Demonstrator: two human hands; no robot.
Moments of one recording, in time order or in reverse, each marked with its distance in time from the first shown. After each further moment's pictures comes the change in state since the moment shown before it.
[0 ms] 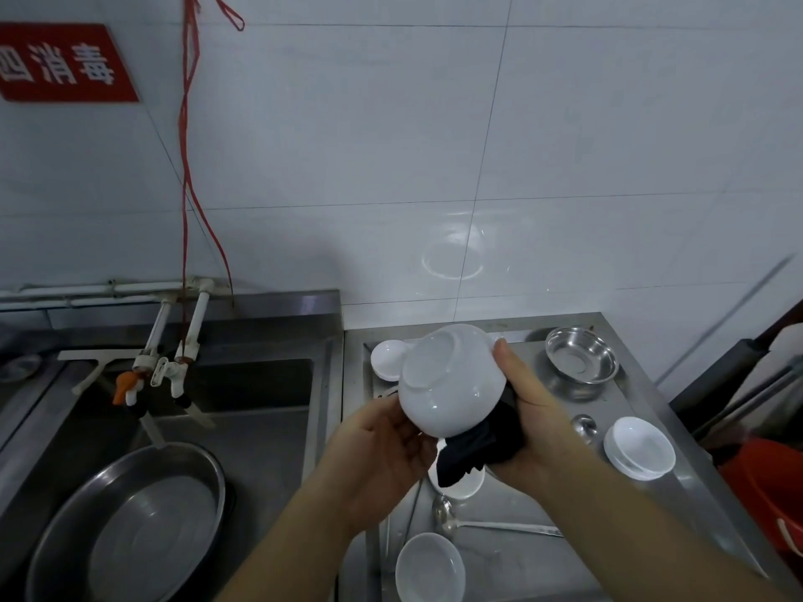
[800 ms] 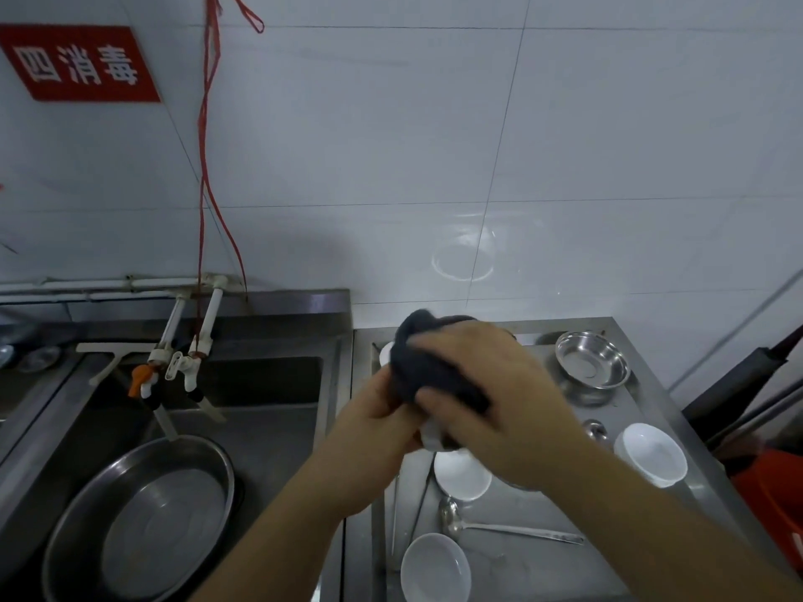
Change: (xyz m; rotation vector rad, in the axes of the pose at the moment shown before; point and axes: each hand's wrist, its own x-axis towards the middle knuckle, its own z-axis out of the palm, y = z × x) left_hand -0.026 0.023 0.014 0.582 -0.120 0.415; right_hand -0.013 -0.019 0.027 -1.372 -0.273 -1.167
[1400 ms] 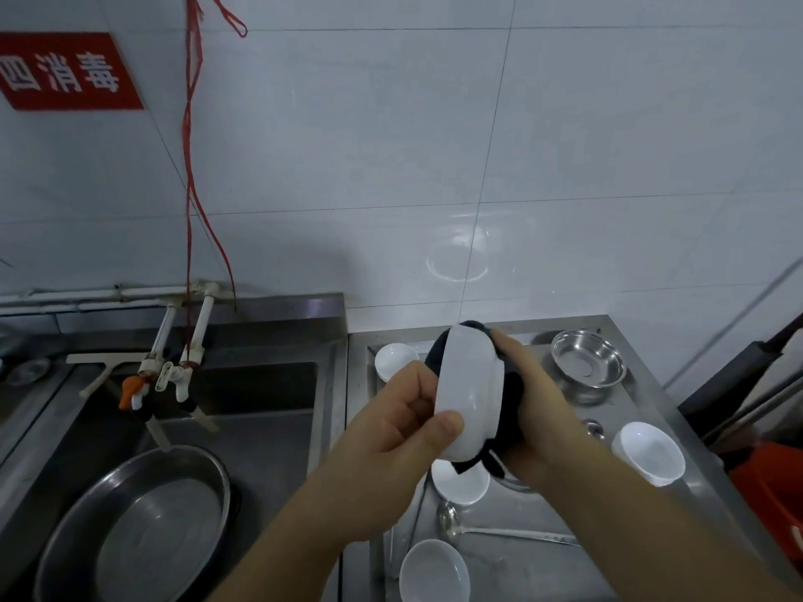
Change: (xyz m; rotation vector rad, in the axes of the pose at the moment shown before) left_hand -0.006 0.006 0.012 0.227 -0.157 0.152; right_hand -0.003 0.022 0.006 1.247 0.224 1.124
